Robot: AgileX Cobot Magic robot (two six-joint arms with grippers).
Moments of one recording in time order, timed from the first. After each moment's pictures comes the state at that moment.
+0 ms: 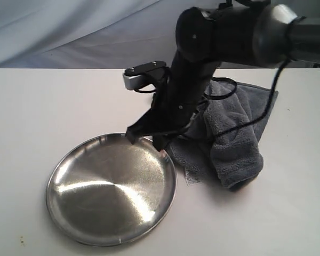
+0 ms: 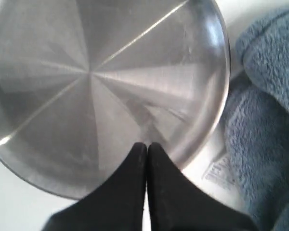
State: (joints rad) left arm -0.03 0.00 0.00 -0.04 0.13 0.01; right arm 0.63 1.98 -1.57 0.22 1.03 -0.14
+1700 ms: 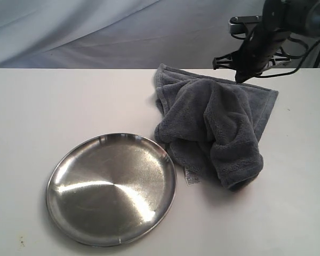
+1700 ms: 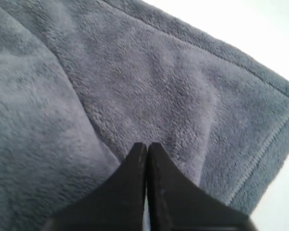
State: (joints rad) left arm -0.03 0.00 0.00 -0.04 0.13 0.01; right arm 0.18 2.28 -1.97 -0.02 0.90 0.10
